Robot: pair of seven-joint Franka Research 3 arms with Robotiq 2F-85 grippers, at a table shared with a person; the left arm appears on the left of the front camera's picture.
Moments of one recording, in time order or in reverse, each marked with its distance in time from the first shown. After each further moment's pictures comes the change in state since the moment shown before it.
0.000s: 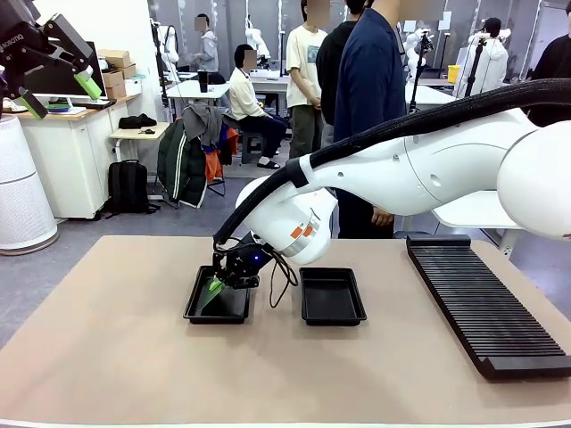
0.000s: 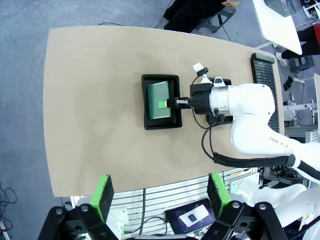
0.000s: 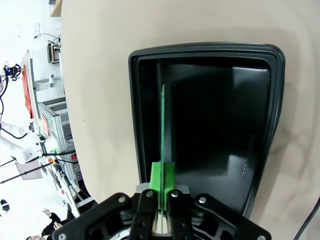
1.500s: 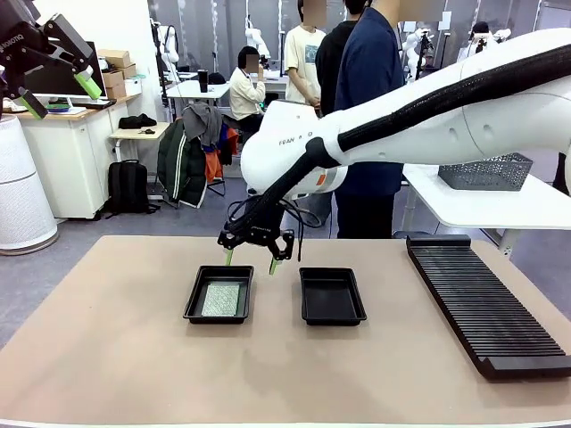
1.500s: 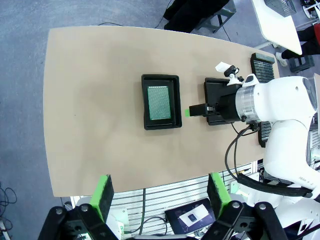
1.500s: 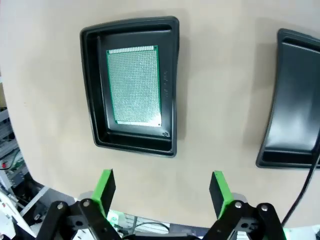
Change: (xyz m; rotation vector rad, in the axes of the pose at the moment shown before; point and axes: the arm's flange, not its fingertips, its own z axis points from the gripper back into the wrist) left arm 0.000 0.000 0.000 0.000 0.000 0.000; right arm -0.023 0.071 0.095 -0.517 0.060 0.008
